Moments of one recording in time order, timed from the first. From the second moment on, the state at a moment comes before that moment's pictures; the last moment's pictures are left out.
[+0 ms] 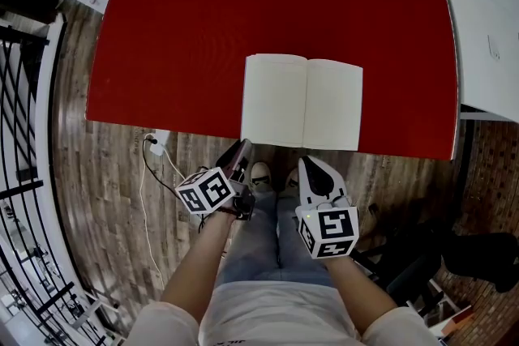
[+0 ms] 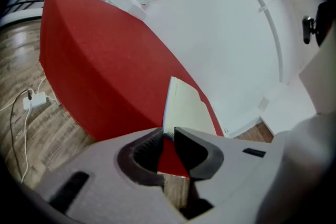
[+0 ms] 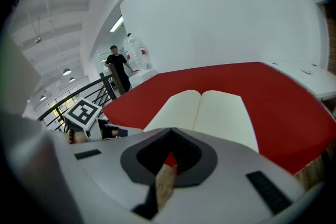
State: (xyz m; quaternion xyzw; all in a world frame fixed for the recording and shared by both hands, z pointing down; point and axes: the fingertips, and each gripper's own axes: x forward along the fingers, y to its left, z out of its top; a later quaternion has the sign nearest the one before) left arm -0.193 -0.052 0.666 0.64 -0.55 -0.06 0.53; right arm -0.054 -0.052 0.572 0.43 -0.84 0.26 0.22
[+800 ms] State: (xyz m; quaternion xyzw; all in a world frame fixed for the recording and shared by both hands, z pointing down) left arm -0.192 -0.060 0.609 0.68 -0.60 0.04 0.42; right arm -0.049 -0.064 0.565 0.44 -0.83 0.25 0.21
